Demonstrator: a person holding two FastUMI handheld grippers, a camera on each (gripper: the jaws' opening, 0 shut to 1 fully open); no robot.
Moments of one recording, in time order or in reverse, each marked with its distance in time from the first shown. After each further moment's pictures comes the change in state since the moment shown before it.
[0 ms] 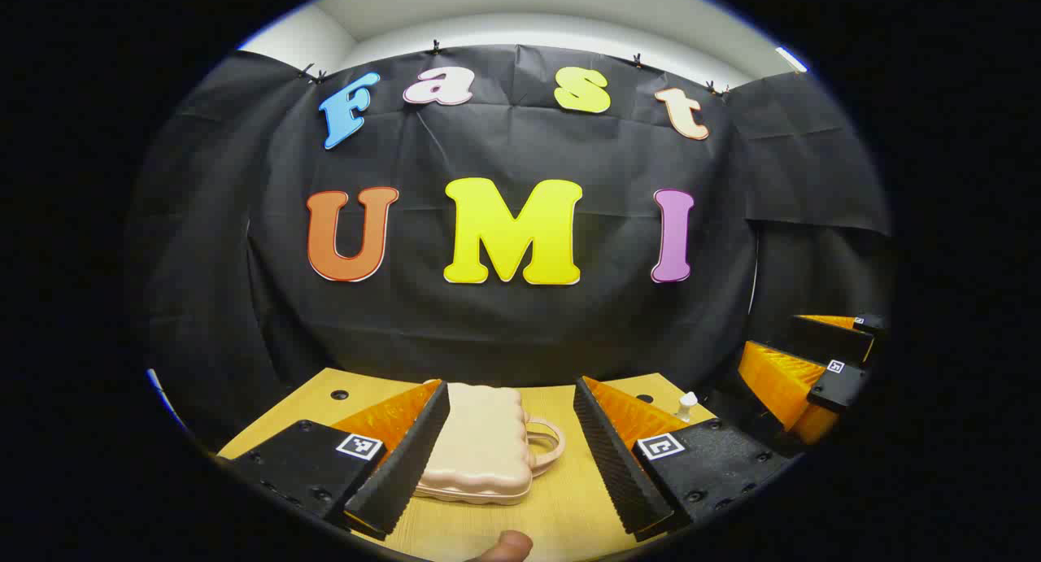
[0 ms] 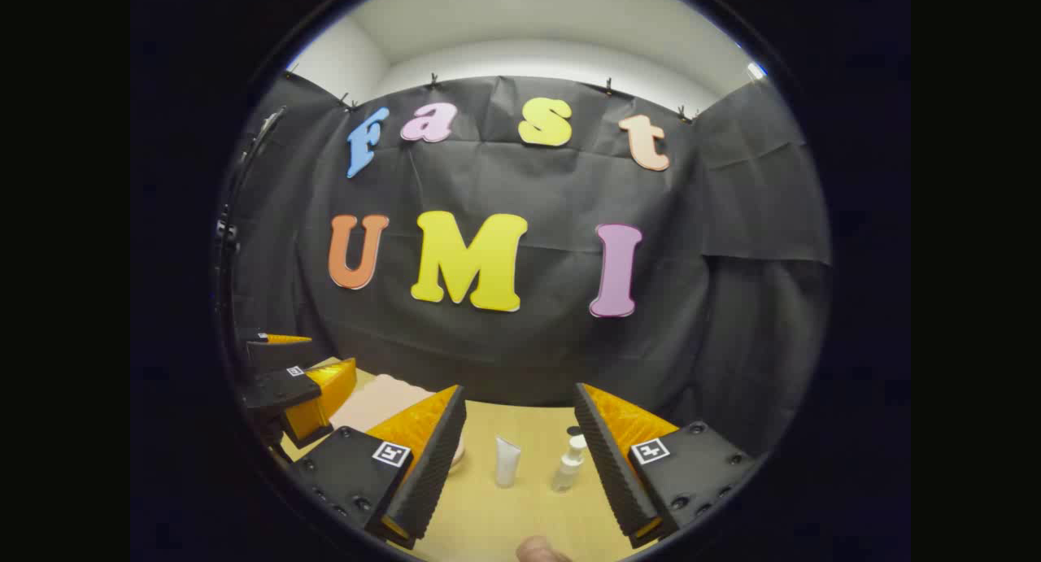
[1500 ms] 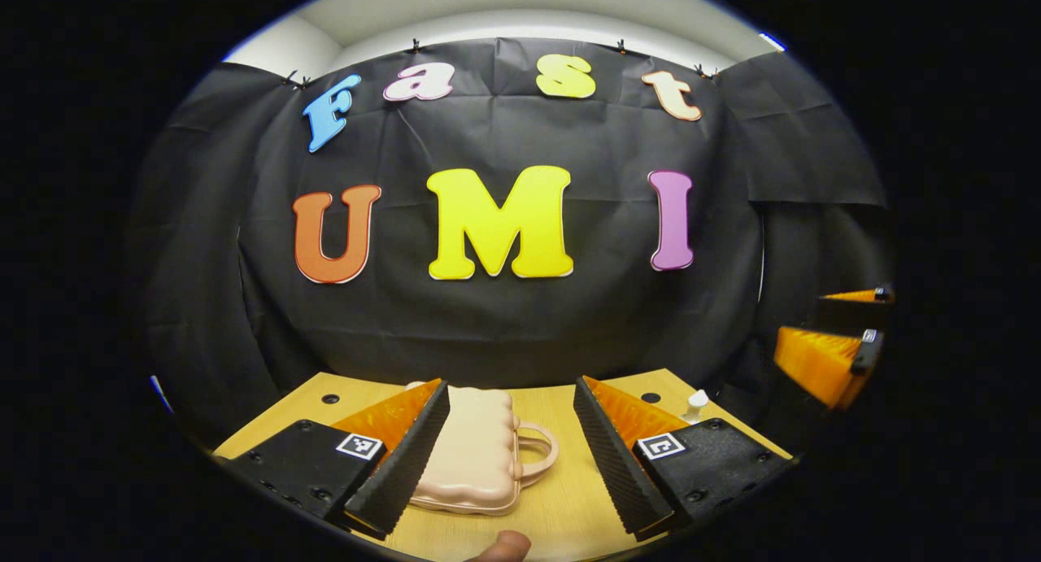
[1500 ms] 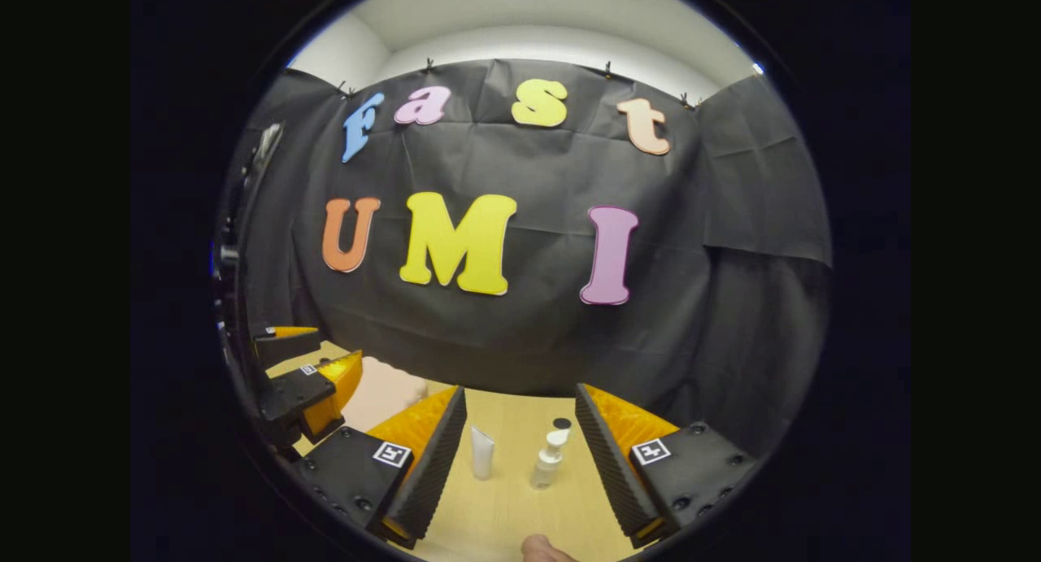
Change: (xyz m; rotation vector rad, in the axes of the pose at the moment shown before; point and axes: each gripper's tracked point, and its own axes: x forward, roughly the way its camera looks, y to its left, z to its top) left arm 0.053 -0.024 -0.046 0.058 0.029 0.029; right arm 0.022 -0.066 -0.024 -0.014 0.076 -0.045
